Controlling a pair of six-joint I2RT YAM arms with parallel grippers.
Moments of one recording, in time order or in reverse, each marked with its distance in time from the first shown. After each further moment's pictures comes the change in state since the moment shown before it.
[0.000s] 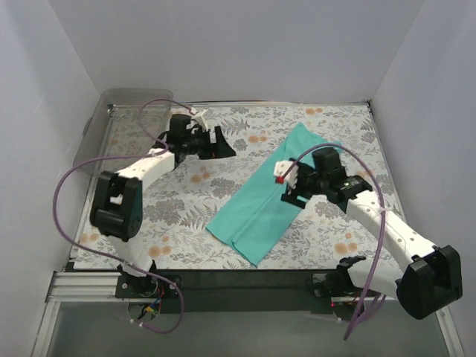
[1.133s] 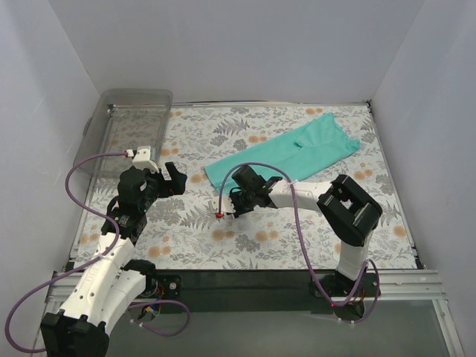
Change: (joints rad) left arm 0.074 -0.915 -0.513 -0.163 -0.577 0.094; right arm 0.347 0.710 0.245 0.299 0.089 -0.128
